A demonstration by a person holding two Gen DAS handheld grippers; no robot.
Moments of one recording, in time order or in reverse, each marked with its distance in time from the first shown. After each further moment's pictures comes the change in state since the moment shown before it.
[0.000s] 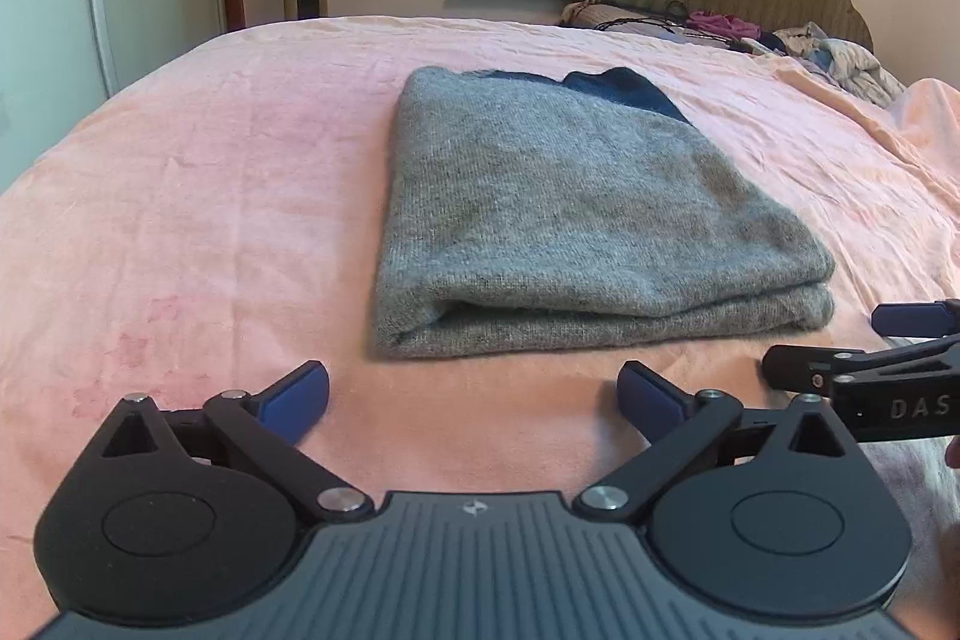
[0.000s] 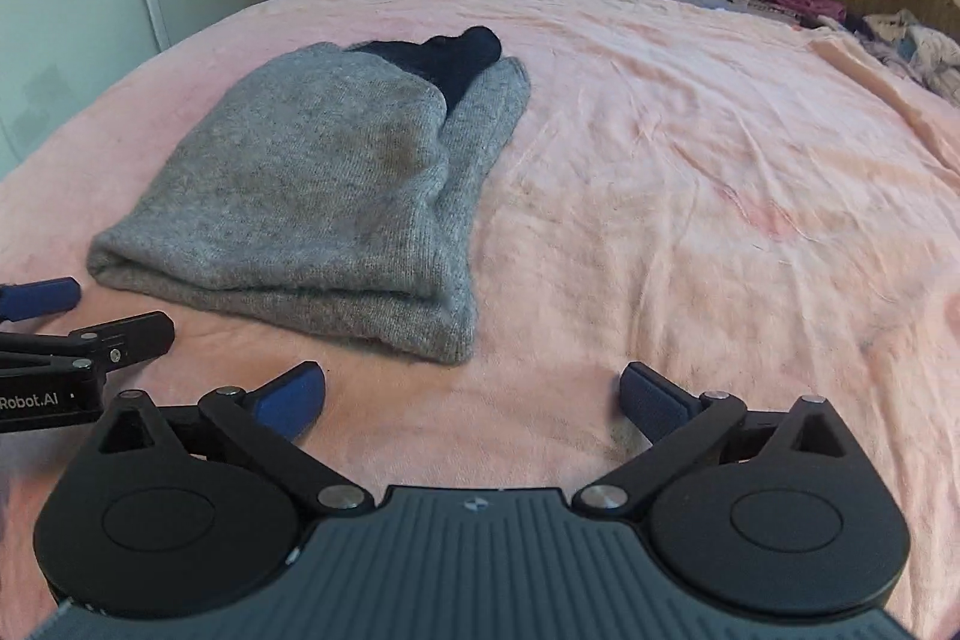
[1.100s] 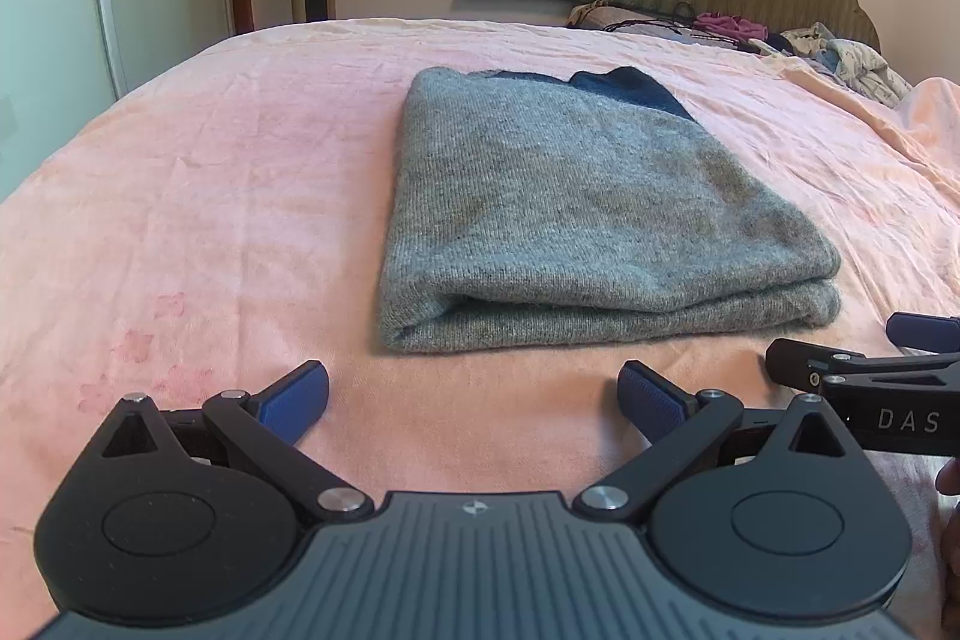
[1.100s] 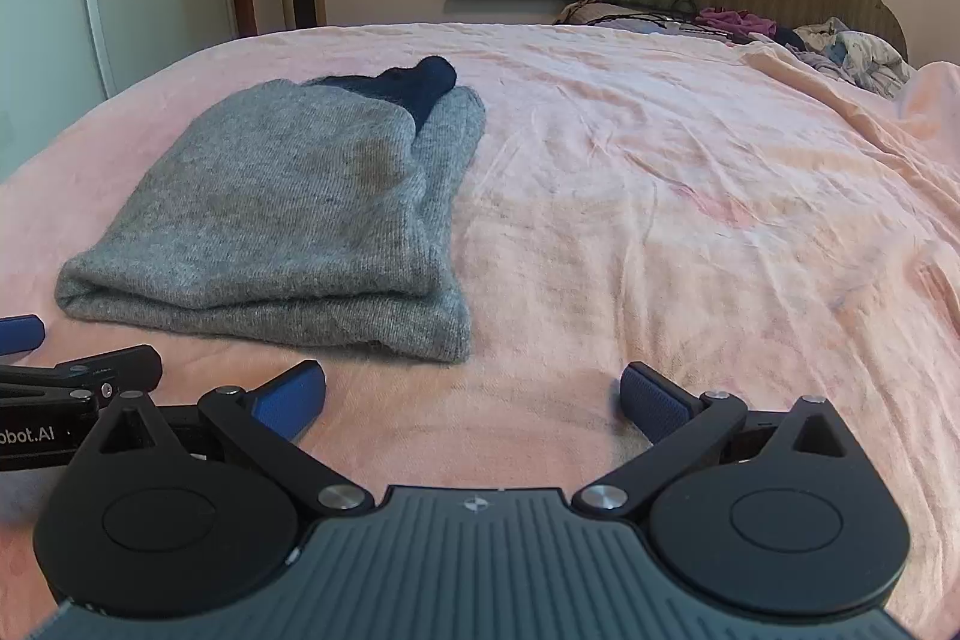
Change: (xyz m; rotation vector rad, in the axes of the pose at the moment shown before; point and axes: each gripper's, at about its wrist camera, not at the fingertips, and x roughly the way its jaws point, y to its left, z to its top) left arm -0.001 -0.003 -0.003 0.000 -0.007 0.021; right arm -0.005 0.010 -0.015 0.071 -0.091 -0.078
